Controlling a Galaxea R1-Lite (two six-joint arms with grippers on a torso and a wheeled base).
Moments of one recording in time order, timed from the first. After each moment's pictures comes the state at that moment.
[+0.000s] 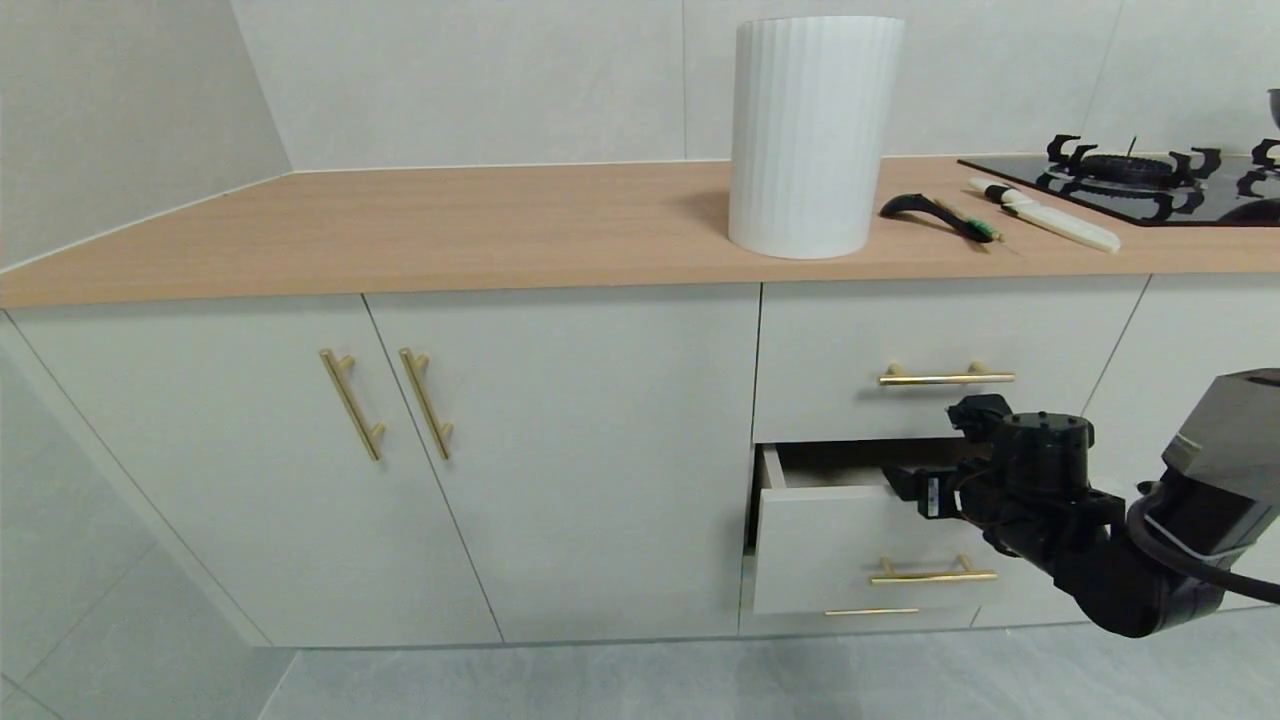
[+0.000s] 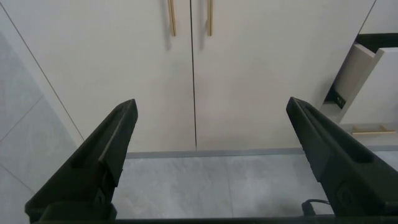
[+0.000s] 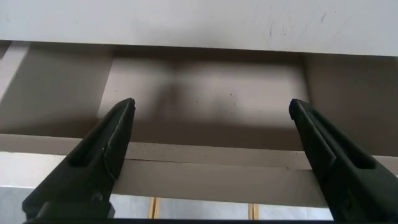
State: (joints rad) left arm 0.00 0.00 0.00 0.00 0.00 0.00; right arm 0.21 2.17 -0.69 -1.10 -0.13 0.05
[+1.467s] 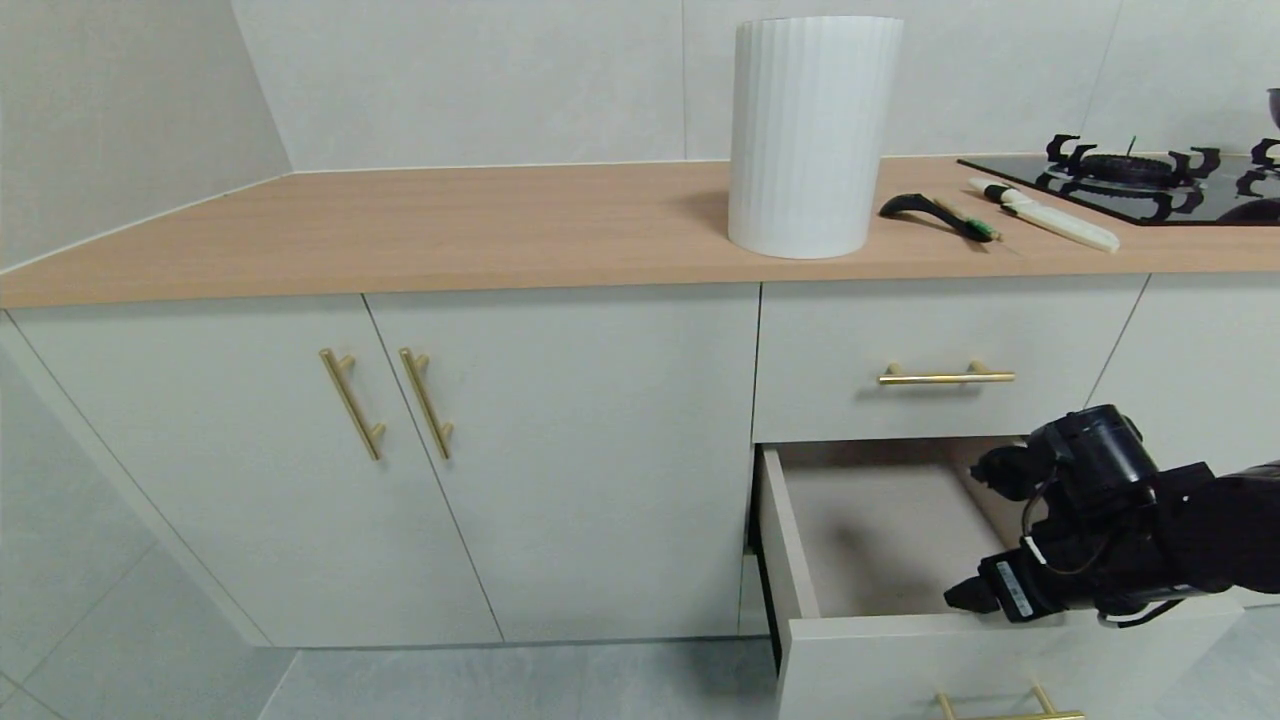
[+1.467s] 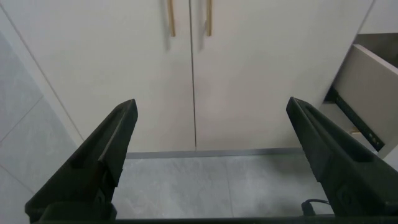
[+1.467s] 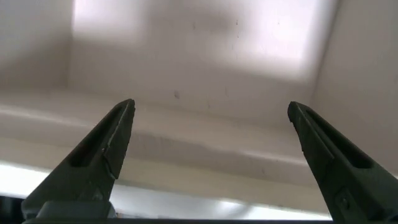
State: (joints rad) left arm 0.00 0.00 0.00 0.00 0.00 0.00; right arm 0.24 1.80 -0.75 -0.05 -0.07 -0.04
